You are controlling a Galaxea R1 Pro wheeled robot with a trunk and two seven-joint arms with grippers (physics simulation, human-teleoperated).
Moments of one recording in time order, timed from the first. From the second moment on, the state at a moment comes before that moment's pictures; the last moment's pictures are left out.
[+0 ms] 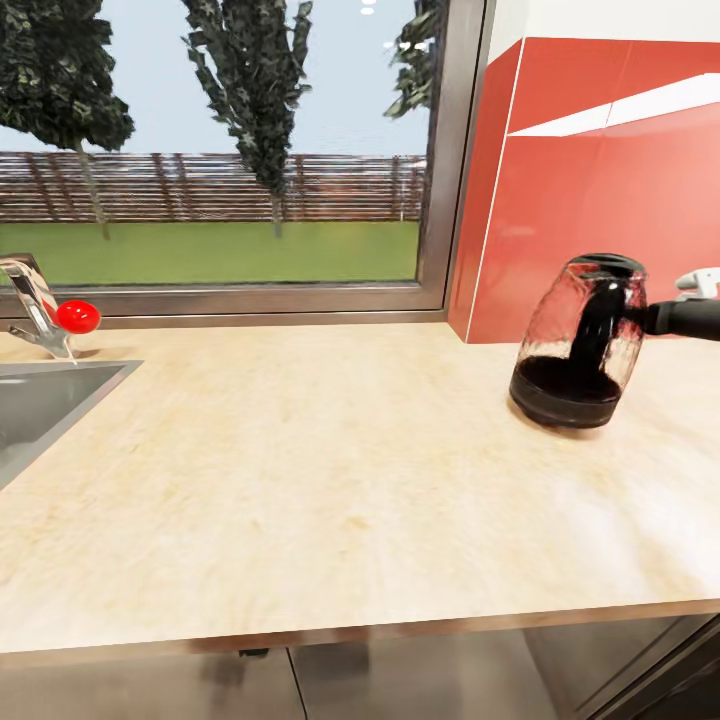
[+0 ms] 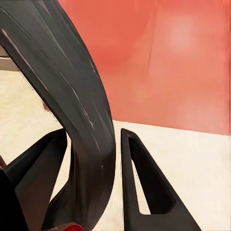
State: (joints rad) left arm -0.18 0.07 -0.79 -0.03 1.28 -0.35 -0.16; right arm -1.32 -0.61 -0.15 -0.78 0.11 0.58 0.94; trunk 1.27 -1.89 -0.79
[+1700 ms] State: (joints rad) left arm -0.18 0.07 -0.79 -0.03 1.28 -0.34 -0.16; right arm -1.34 -0.58 -0.15 -0.78 0.07 0.72 0.69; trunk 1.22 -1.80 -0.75
